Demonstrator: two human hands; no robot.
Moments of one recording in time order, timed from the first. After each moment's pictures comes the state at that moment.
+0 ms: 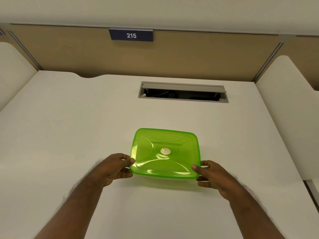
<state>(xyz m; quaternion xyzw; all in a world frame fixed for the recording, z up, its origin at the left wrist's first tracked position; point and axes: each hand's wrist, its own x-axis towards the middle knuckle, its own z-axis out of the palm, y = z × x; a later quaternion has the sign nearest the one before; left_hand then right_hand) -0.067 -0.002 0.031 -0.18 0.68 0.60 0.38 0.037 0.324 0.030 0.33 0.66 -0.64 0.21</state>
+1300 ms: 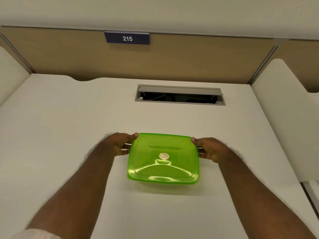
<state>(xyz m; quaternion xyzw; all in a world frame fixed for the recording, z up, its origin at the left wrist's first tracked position) -0.173 0.032 0.023 -0.23 0.69 0.57 0.38 -0.071 0.355 0.028 0.37 0.61 -0.67 0.19</state>
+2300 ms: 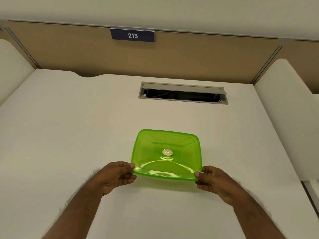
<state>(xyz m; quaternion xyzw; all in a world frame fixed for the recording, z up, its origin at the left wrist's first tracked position) -0.050 -0.013 0.018 -0.20 0.61 0.66 0.39 0.050 0.325 0.028 0.33 0.61 -0.69 0.22</state>
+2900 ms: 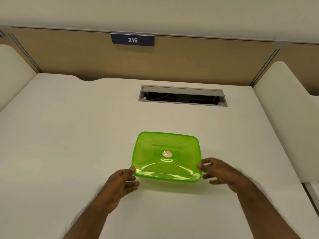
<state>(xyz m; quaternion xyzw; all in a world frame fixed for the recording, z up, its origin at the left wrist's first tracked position) -0.016 0.000 0.010 -0.24 0.60 0.70 0.29 0.022 0.343 0.046 0.29 0.73 -0.57 0.26</state>
